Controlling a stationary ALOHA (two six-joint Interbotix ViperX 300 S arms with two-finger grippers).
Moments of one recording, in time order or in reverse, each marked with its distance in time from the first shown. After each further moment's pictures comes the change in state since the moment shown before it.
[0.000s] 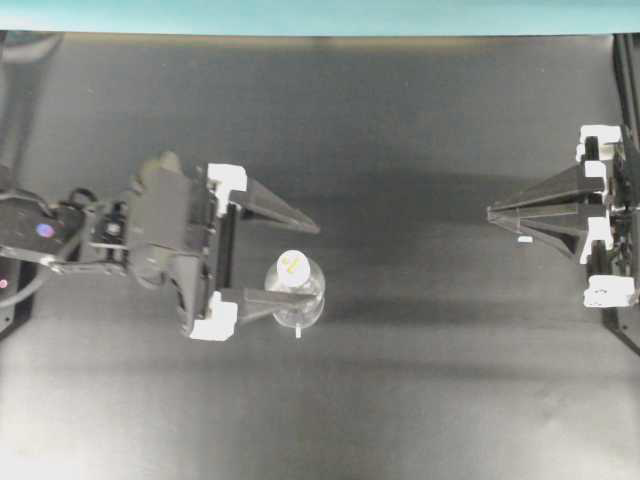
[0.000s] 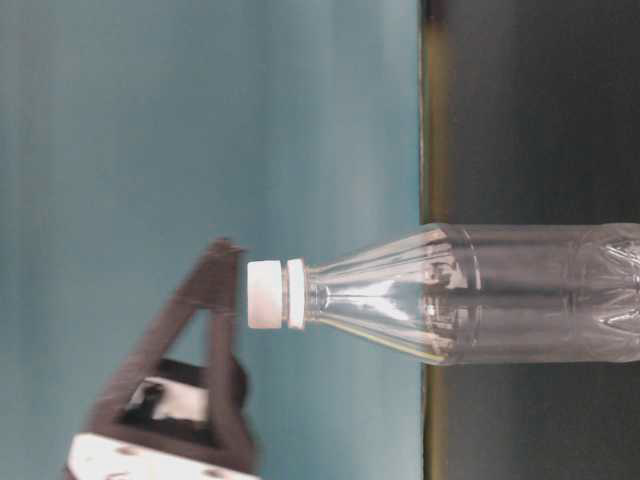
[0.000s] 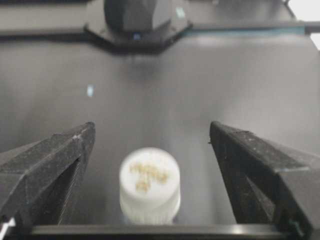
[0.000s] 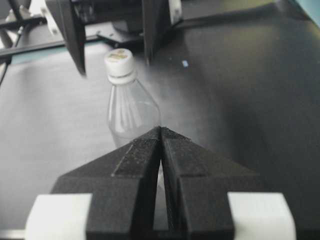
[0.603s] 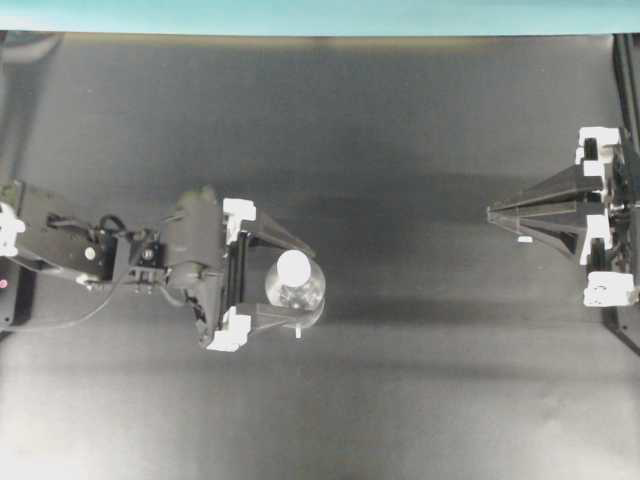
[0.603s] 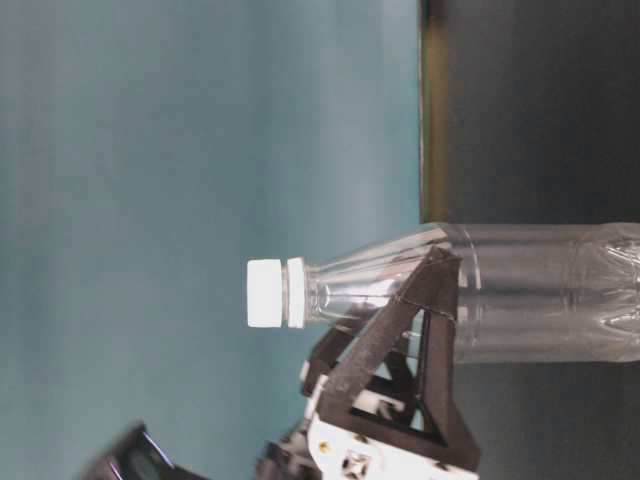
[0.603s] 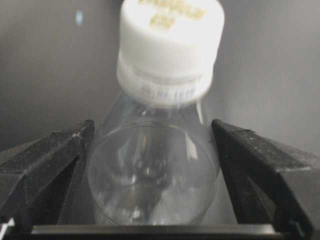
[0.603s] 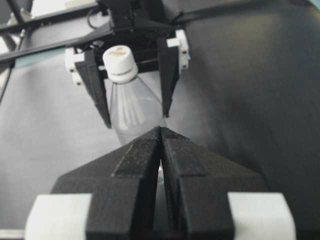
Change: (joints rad) left arm 0.006 0.218 0.089 0.000 -0.181 -0.098; right arm -0.005 0.002 -0.002 0.060 0.017 0.002
